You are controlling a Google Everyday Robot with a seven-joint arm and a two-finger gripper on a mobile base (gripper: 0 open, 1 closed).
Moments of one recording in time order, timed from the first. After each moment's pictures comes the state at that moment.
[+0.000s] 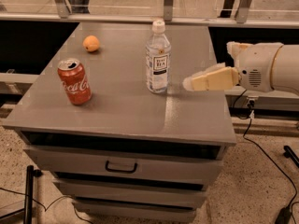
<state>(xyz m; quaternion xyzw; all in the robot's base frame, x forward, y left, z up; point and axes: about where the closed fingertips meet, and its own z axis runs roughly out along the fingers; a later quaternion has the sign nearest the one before) 0.536 -0.145 0.954 -0.34 0.75 0.19 0.53</state>
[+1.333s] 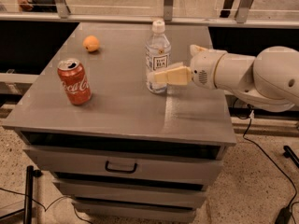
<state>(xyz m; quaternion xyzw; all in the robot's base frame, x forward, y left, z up) 0.609 -0.071 0.917 -0.32 0.72 0.23 0.57</state>
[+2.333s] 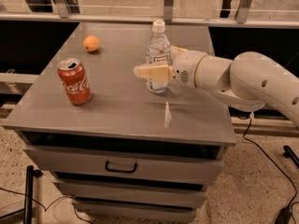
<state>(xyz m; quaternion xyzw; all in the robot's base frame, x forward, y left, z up) 0.630 -0.028 0.909 -0.32 0.70 0.27 0.59</state>
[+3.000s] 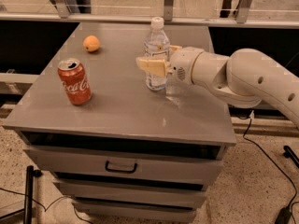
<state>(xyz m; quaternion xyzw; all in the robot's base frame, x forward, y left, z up) 0.635 -0.018 0.918 -0.33 0.68 0.27 0.60</state>
